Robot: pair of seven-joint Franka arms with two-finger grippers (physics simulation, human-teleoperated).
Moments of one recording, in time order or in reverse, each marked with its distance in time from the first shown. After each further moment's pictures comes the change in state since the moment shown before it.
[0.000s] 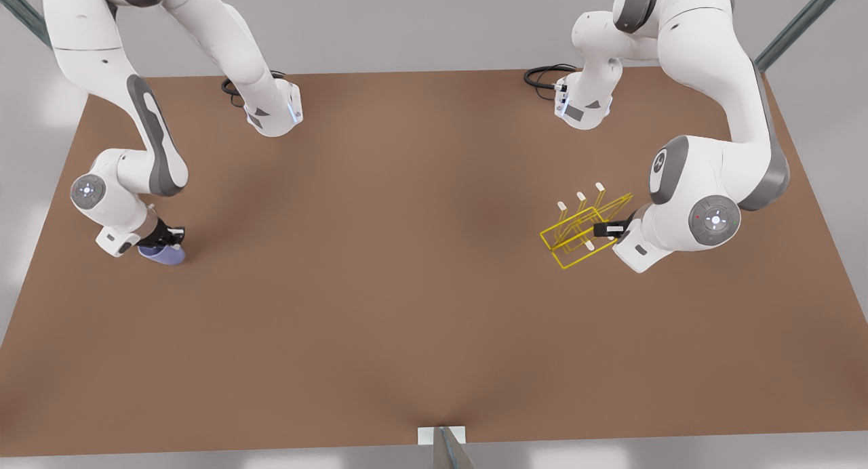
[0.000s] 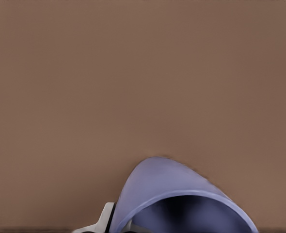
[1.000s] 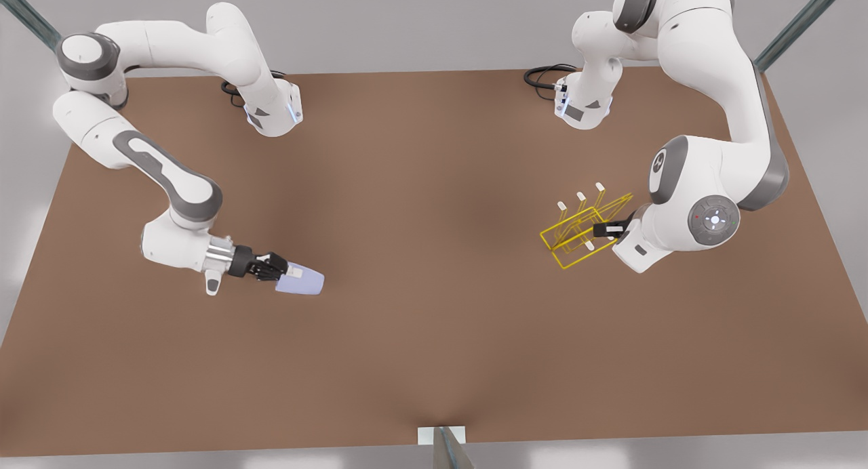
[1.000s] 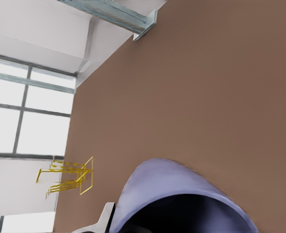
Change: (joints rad) left arm -0.002 0.000 0.000 0.000 0.000 0.000 -0.012; right arm -0.060 0.991 0.555 0.163 0.185 0.167 0.164
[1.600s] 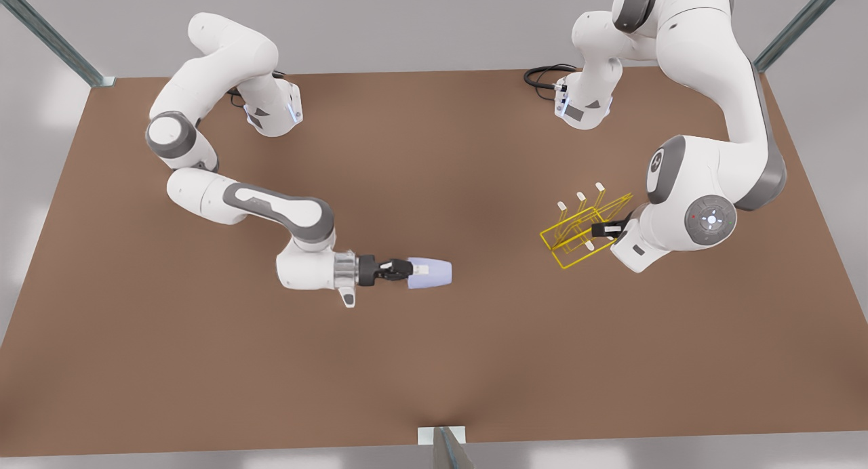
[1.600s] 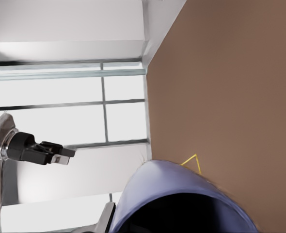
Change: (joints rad) left arm -0.006 0.000 0.000 -0.002 0.001 0.000 -0.011; right arm 0.712 0.402 0.118 0.467 0.015 0.154 0.176
